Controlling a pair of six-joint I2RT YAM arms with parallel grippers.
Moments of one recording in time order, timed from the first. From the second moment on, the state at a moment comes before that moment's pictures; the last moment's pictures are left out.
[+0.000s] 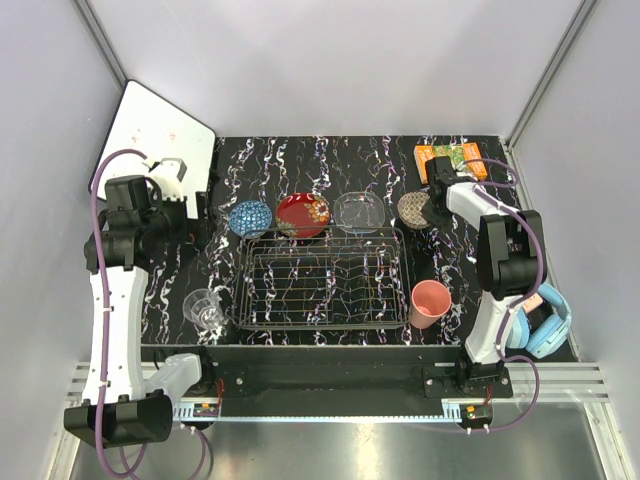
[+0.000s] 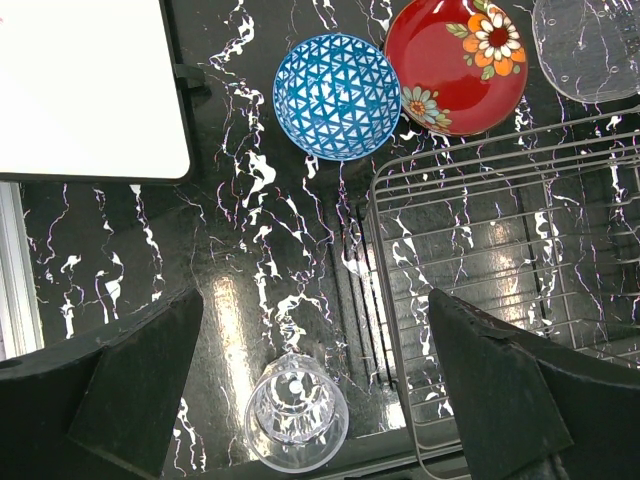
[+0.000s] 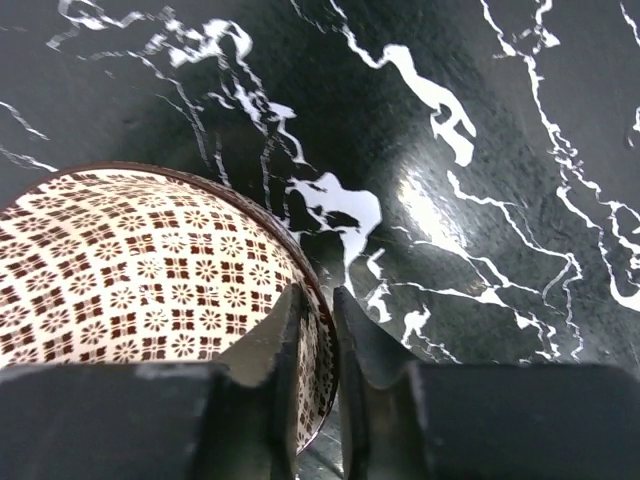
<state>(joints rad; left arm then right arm) 0.11 1.01 1.25 -0.94 0.29 0.10 0.14 1.93 1.35 -0.56 0.32 0.77</state>
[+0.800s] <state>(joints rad) 0.11 0.98 1.25 -0.94 0.29 0.10 0.32 1.41 1.15 -0.61 0.68 0.70</state>
